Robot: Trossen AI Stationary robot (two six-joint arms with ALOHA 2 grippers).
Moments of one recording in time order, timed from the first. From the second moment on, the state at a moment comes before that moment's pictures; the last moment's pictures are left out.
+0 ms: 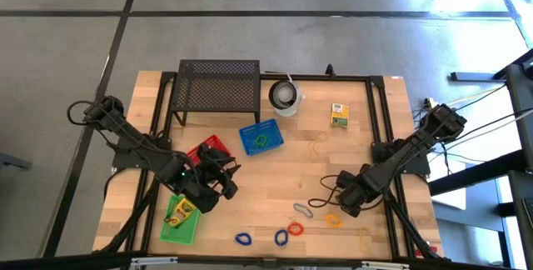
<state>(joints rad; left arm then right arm) -0.61 1.45 1.16 -0.78 -0.91 -1.14 0.71 1.52 0.68 -0.82 -0.09 1.25</state>
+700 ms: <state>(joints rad) -0.61 1.54 1.16 -0.66 -0.92 -0.96 0.68 1.41 0.84 -0.80 0.28 0.98</state>
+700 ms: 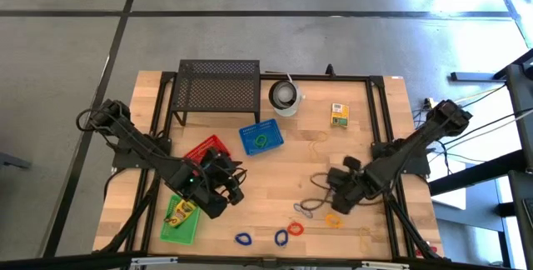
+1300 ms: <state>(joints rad) -0.61 1.54 1.16 -0.33 -0.89 -0.61 0.50 1.41 0.93 -0.13 0.48 0.21</state>
